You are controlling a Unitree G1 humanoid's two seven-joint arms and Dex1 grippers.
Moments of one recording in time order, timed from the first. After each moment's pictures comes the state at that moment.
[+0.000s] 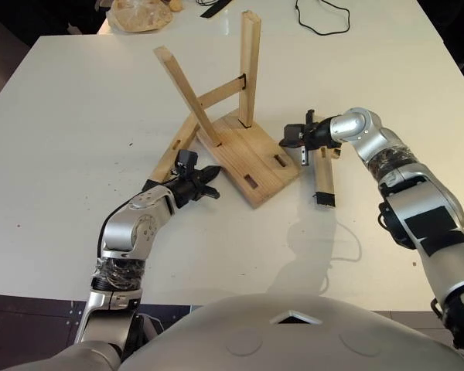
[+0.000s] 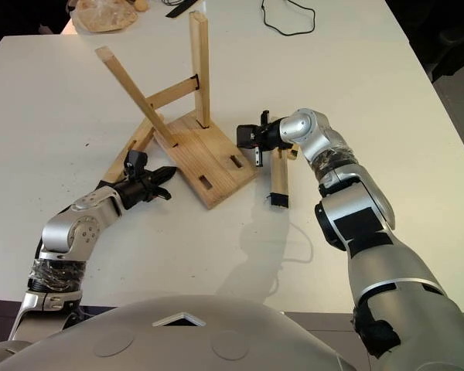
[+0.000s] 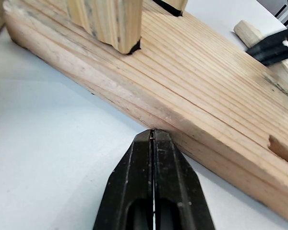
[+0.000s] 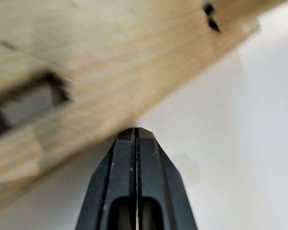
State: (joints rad) left arm -0.04 0.33 -0.03 -0.11 -0.51 0.71 -0.39; right arm -0.86 -0.38 0.44 1.10 -0.30 -0.43 1.03
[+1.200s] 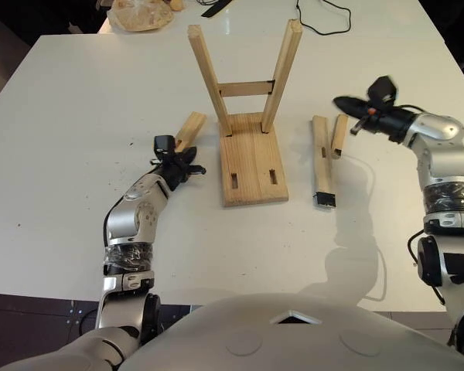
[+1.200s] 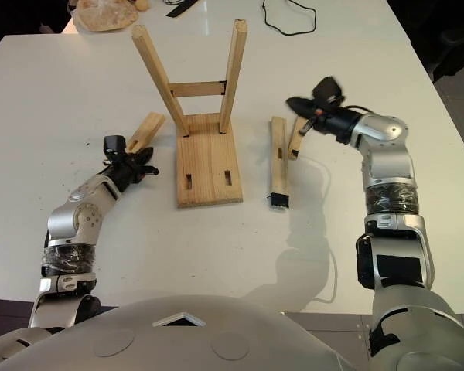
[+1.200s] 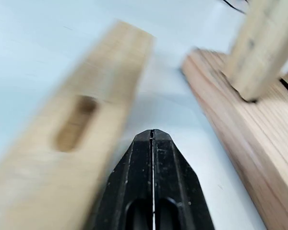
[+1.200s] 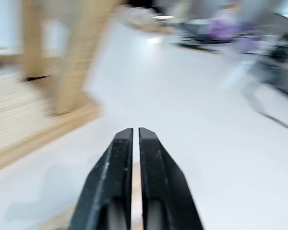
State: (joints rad) left arm -0.11 0.19 0.17 0.01 -0.43 0.55 -0.24; right arm -0.49 -0.55 -0.09 0.49 0.12 0.06 0.77
